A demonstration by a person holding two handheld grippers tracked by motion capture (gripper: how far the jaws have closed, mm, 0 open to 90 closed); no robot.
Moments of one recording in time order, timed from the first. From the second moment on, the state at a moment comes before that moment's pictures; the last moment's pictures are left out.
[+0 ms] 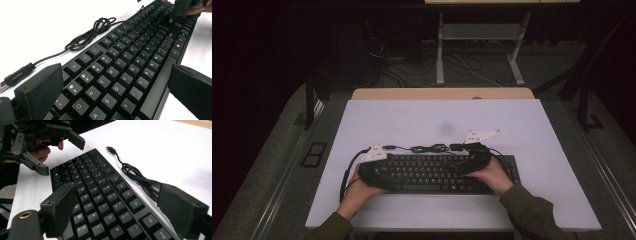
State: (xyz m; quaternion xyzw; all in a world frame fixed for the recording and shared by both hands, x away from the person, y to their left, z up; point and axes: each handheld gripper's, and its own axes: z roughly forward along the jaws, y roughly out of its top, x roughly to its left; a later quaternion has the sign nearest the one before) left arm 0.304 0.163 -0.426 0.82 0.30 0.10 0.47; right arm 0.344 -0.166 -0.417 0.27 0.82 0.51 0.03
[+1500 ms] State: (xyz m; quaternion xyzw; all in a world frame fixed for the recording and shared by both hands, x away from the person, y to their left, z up) left arm 0.305 0.163 -0.427 0.83 0.30 0.08 0.47; right arm 0.348 -0.134 -0.428 0.23 0.86 0.45 0.00
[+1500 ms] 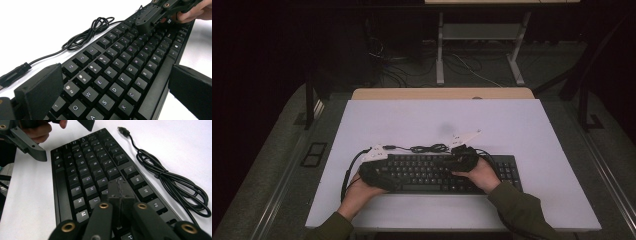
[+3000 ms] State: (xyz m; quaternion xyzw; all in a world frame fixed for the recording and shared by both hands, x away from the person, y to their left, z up) left arm 0.307 0.164 -0.428 0.82 0.30 0.08 0.47; right arm 0.345 -0.131 -0.432 0.24 0.86 0.45 -0.01
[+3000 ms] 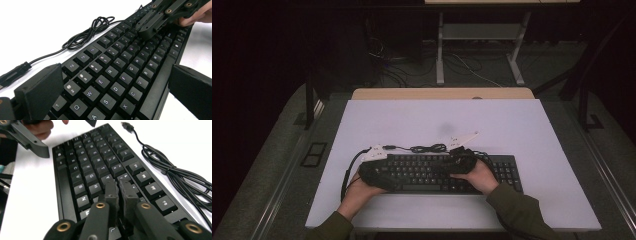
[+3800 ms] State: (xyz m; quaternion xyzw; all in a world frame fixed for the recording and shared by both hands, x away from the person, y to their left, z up) left arm 0.307 0.160 -0.426 0.82 0.30 0.08 0.47; right arm 0.348 -0.142 -0.430 0.26 0.83 0.50 0.01
